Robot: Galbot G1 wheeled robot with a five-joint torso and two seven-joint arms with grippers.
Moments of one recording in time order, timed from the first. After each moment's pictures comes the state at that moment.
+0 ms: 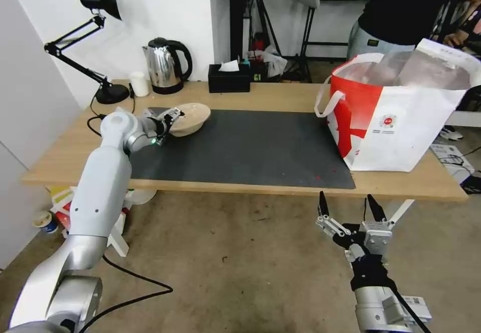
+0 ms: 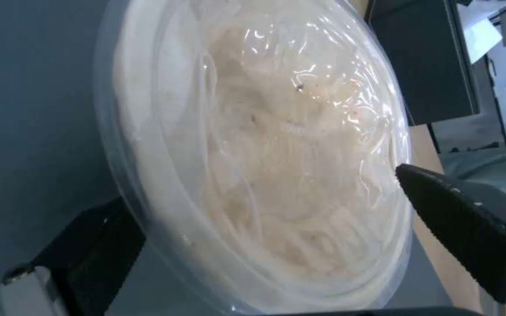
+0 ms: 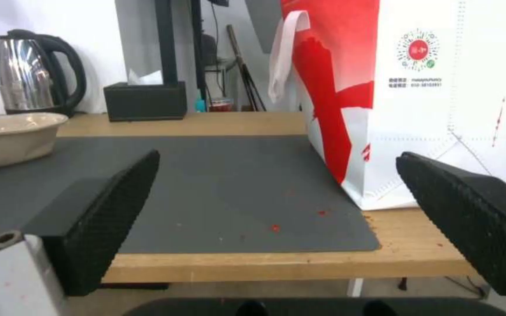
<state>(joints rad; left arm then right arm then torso) 0.47 -1.22 -0.40 -1.34 -1.77 0.56 -0.84 -1.74 0.82 0.13 2.39 0.20 0.18 0.83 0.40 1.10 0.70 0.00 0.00</state>
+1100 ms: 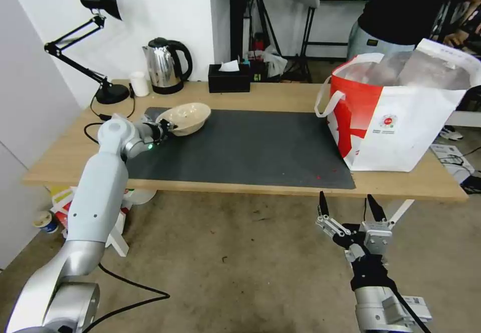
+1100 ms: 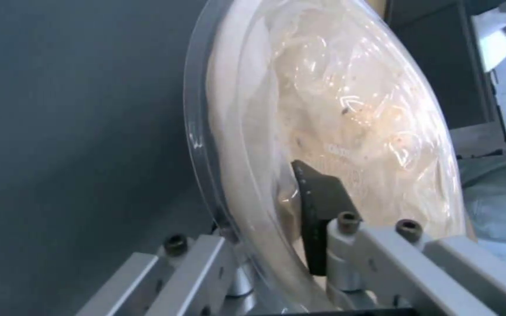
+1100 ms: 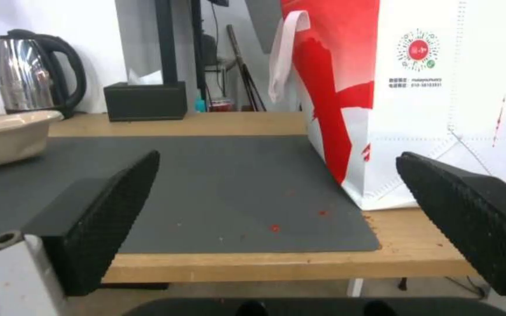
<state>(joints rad) 0.53 -1.20 -0.43 -1.37 -1.74 0.56 -0.79 -1.74 0.82 0.13 2.39 0.20 0.18 0.83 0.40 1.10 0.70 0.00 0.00</state>
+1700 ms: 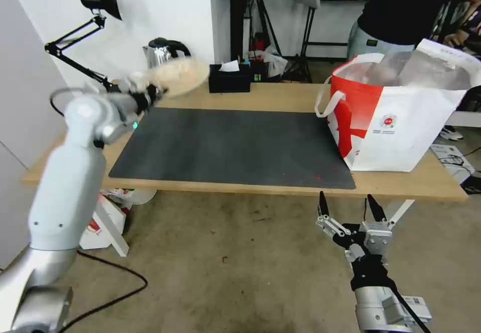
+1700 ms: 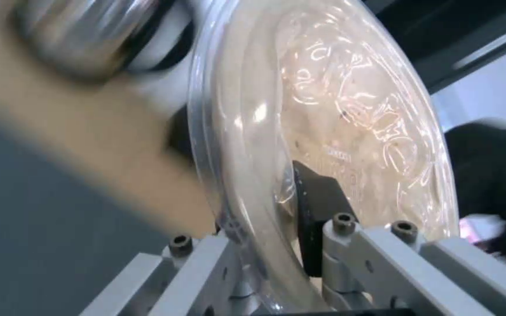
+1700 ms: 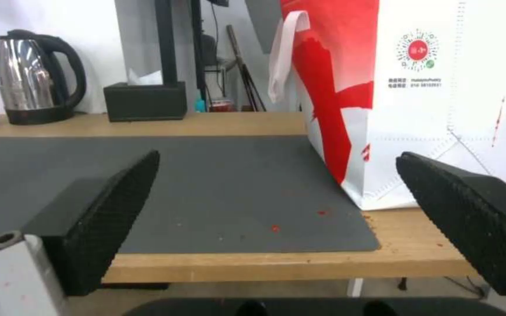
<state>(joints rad) 0.42 -1.03 -0.37 -1.68 -1.83 0.45 -0.70 -1.74 0.82 0.13 2.39 0.20 0.18 0.83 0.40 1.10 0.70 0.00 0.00</state>
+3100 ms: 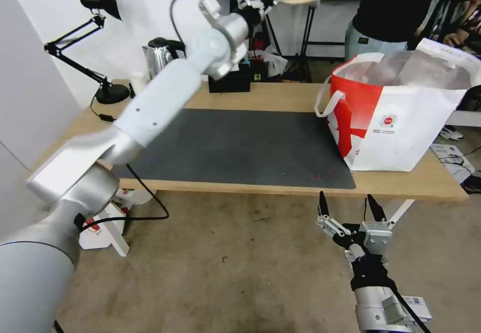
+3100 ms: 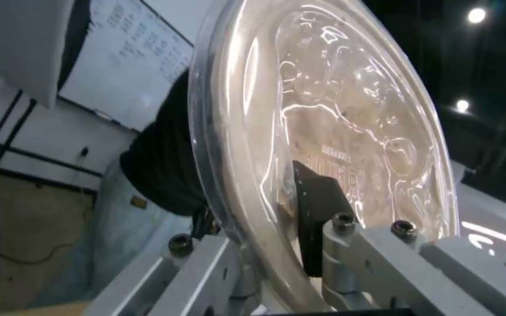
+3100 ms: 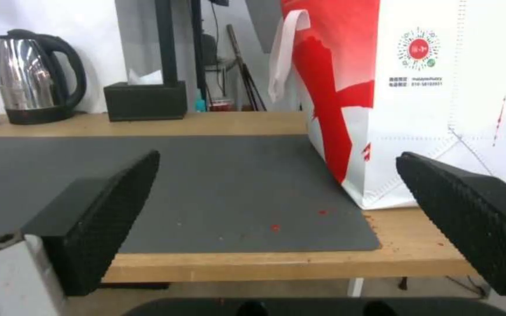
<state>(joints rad) -0.20 -1.38 0.41 -1.05 -1.72 0.09 0.11 -1.74 0.82 0.13 2.39 0.20 0.18 0.83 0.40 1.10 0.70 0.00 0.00</state>
